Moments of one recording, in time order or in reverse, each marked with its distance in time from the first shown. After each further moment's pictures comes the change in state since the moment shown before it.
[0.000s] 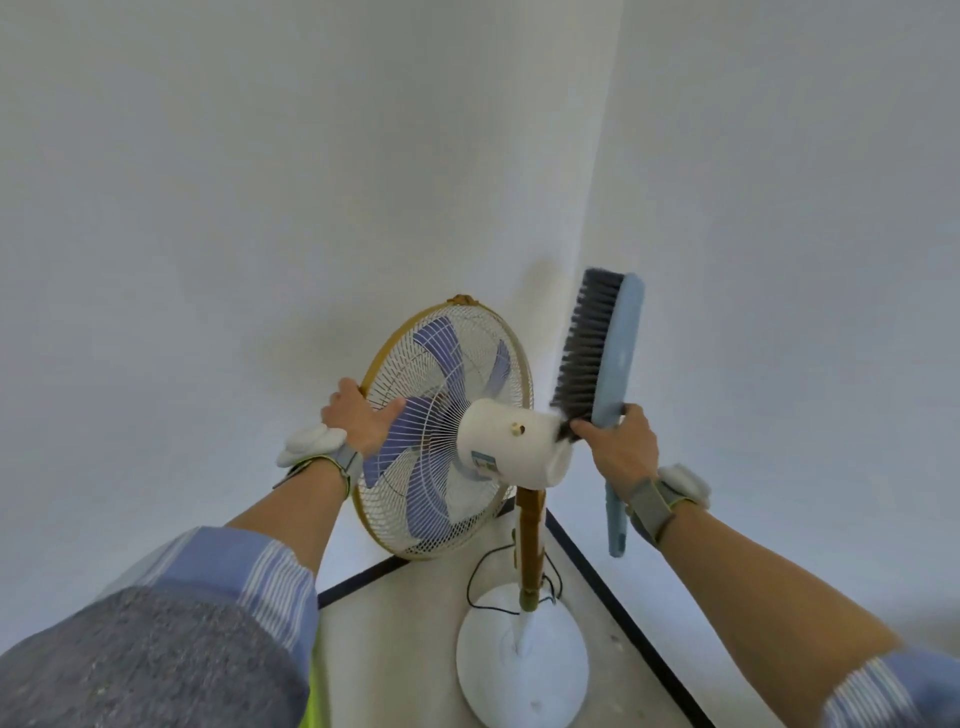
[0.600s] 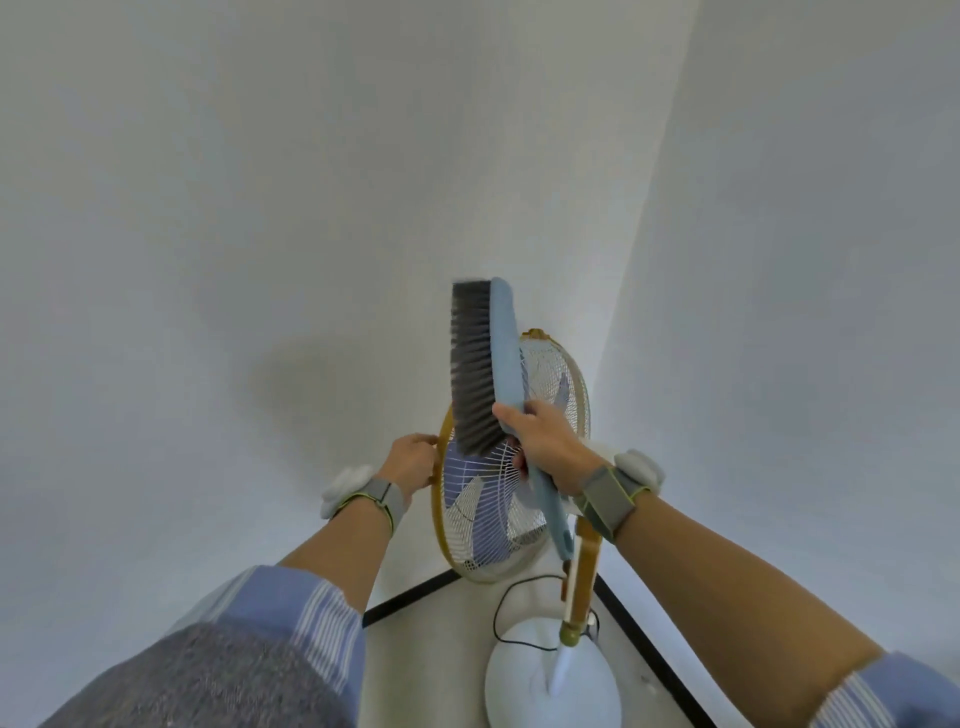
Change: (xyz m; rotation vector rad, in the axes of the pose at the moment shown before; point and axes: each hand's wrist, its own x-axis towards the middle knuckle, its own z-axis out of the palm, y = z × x) left_hand 0.010 -0.046 -0.036 -0.697 -0.366 -0.254; right_hand -0.090 -0.147 0.104 0.329 -0.565 -0.126
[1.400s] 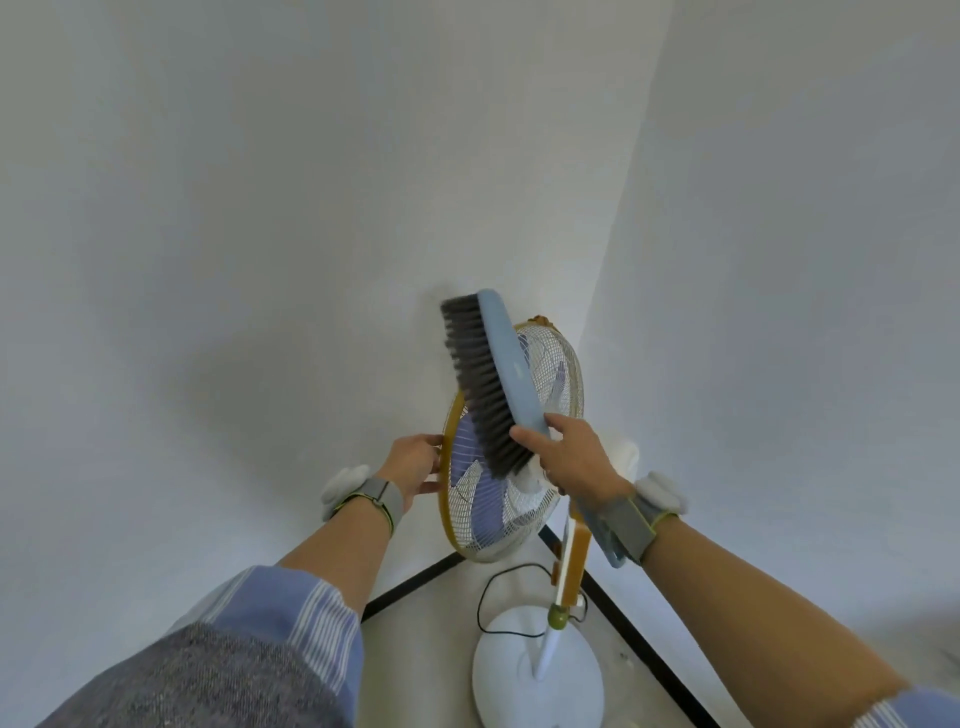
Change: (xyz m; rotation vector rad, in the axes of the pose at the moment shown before) left_hand 0.003 0.001 -0.009 -0.058 -0.156 -0.034; right_hand -0.017 0.024 -0.004 -0.287 0.225 -0.032
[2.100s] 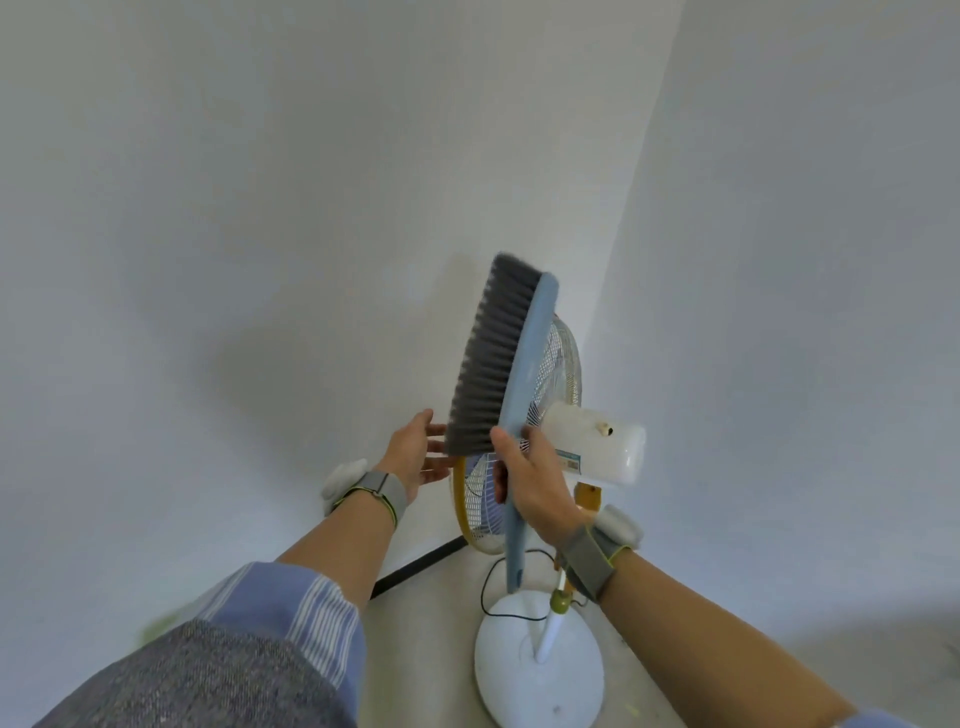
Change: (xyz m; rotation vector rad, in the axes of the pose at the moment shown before) left_hand -0.010 -0.005 0.007 -0.142 0.029 -0.042; right_hand -0.022 0.014 0.049 0.431 -0.117 0.071
